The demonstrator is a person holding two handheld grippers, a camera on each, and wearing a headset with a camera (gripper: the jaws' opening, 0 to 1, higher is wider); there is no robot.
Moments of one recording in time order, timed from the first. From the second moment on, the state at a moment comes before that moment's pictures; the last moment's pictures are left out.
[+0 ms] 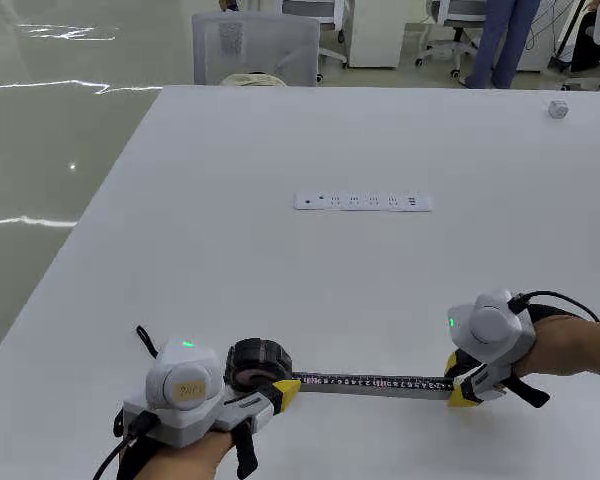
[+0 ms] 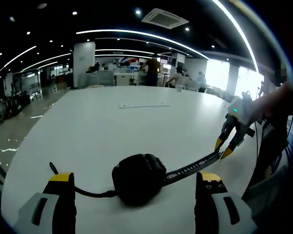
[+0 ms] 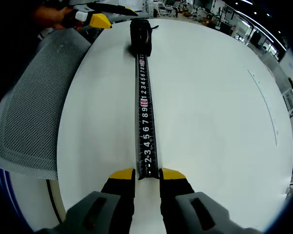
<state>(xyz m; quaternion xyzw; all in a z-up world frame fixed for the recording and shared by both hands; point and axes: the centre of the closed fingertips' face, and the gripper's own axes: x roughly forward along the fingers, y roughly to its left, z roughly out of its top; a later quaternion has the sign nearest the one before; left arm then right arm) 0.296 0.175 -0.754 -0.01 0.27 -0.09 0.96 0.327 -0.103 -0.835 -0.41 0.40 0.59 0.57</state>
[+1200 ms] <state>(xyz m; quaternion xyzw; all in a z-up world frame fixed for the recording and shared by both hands) 0.326 0.170 -0.792 -0.06 0.31 -0.04 0.95 0.332 -0.103 -0.838 -0.41 0.46 0.56 0.56</state>
